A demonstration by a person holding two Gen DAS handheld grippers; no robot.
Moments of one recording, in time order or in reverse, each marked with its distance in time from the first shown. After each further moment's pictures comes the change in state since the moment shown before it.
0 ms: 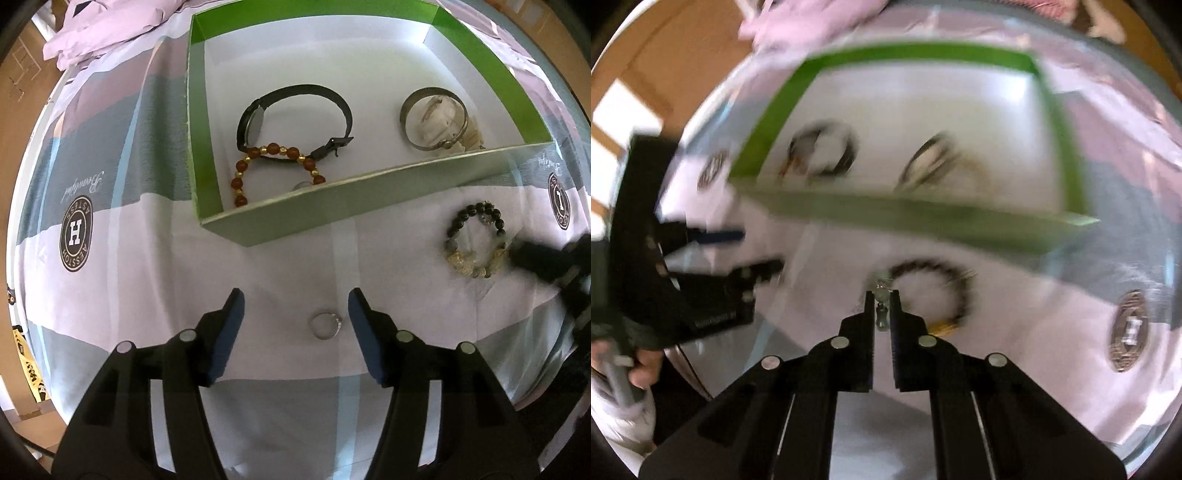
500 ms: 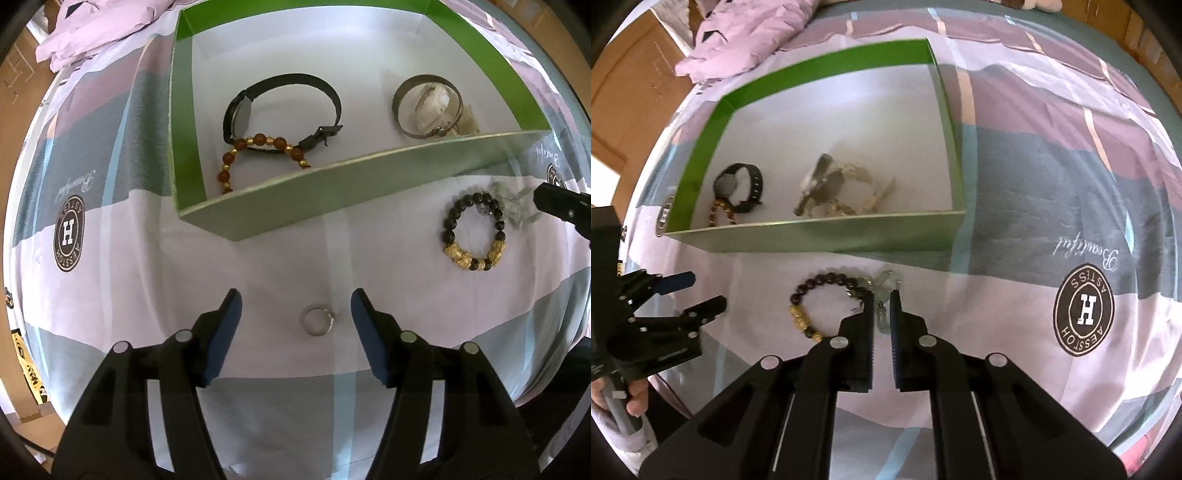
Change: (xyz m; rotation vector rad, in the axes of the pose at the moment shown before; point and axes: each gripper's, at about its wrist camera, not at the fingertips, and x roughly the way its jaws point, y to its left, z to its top) left arm 0.009 -0.010 -0.004 0.023 0.022 -0.009; right arm 0.004 -0.058 0.008 0.157 0.024 -0.096
